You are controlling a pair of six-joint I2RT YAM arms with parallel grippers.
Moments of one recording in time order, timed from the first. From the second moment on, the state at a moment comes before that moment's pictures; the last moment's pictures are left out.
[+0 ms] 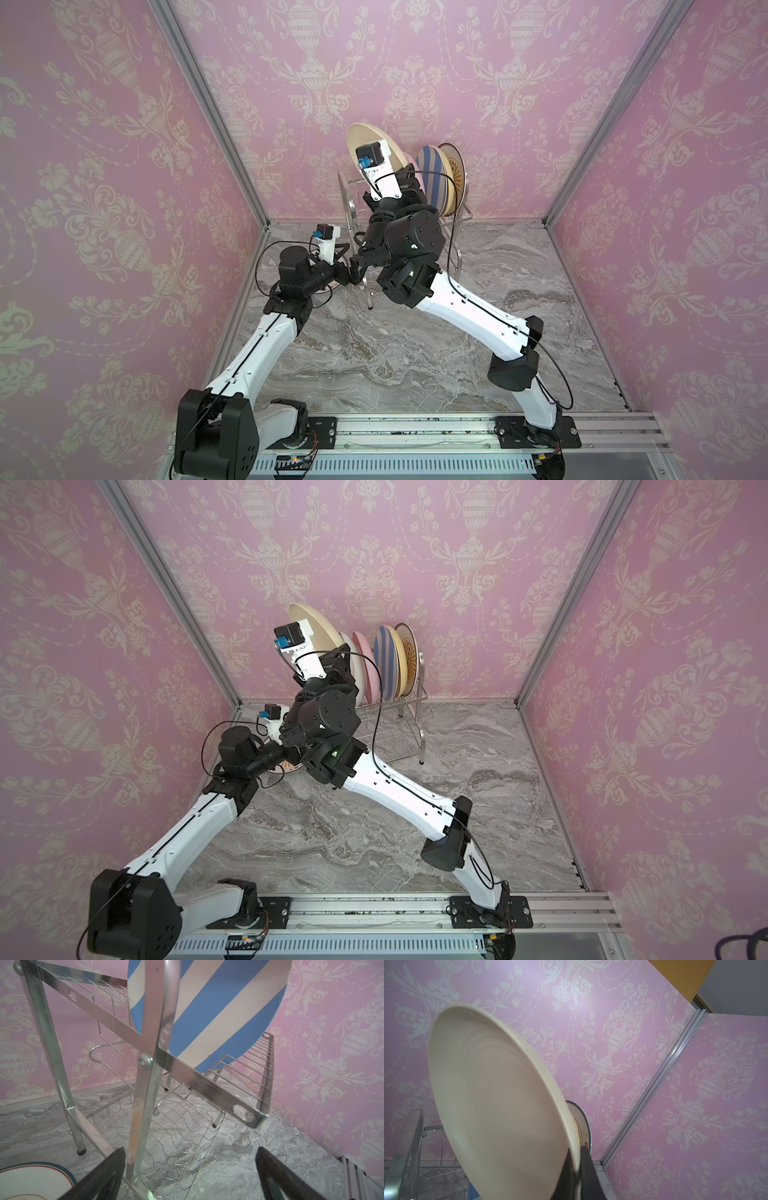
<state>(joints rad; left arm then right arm) -0.14 1.17 0.80 0.21 0.60 -0.23 1.09 2.15 2.54 0.48 1.40 -1.25</state>
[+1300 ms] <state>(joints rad) -0.13 1.38 0.85 0.34 0.60 -0.10 1.02 2.20 2.60 -0.13 1.39 -0.70</state>
